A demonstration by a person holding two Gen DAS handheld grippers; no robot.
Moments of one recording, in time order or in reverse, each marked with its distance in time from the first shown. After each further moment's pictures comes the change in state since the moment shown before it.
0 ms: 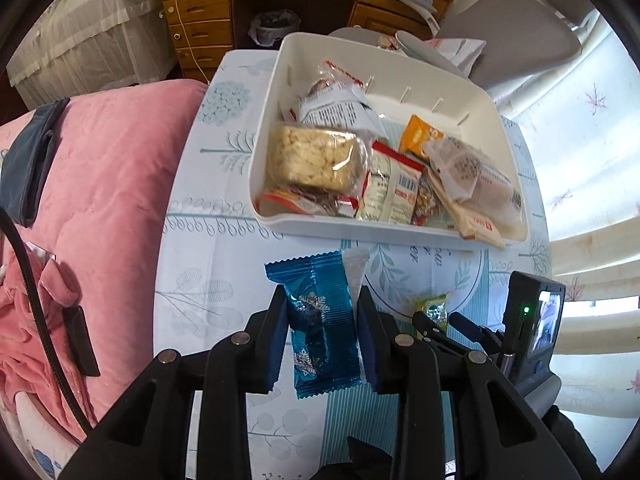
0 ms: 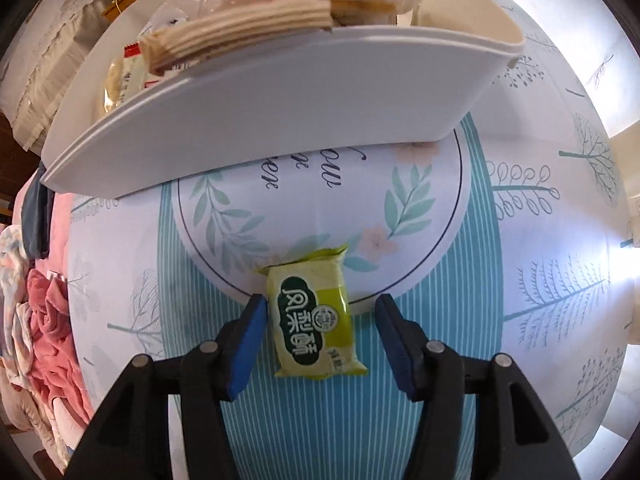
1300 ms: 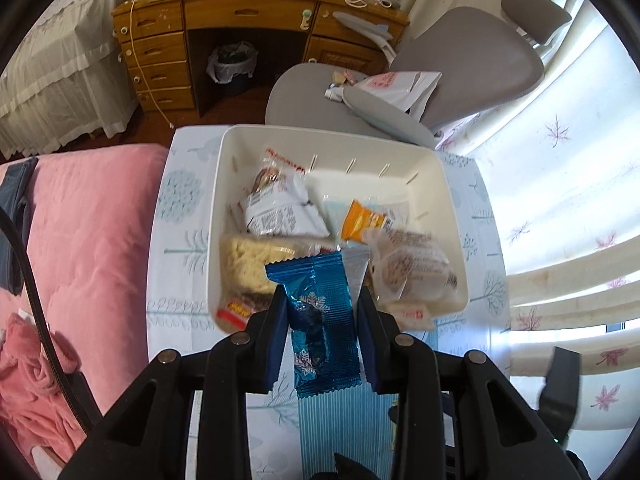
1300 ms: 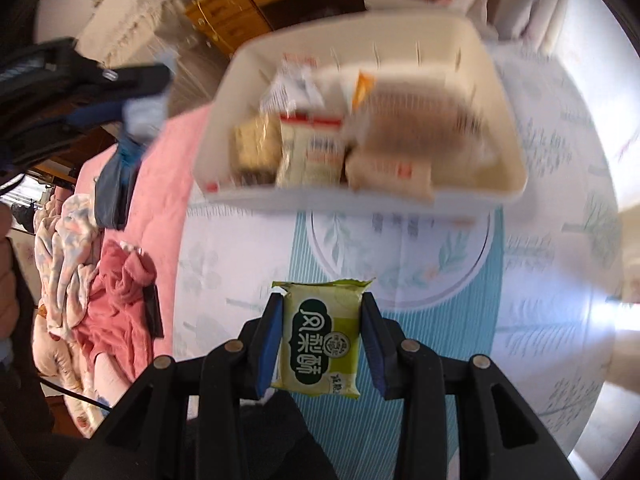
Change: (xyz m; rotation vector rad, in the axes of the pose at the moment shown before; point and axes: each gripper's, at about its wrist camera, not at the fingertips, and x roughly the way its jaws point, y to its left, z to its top) left arm -0.041 -0.041 0.092 0.095 -0.061 -0.102; right arm -0.107 0.041 0.034 -0.154 -0.041 0.217
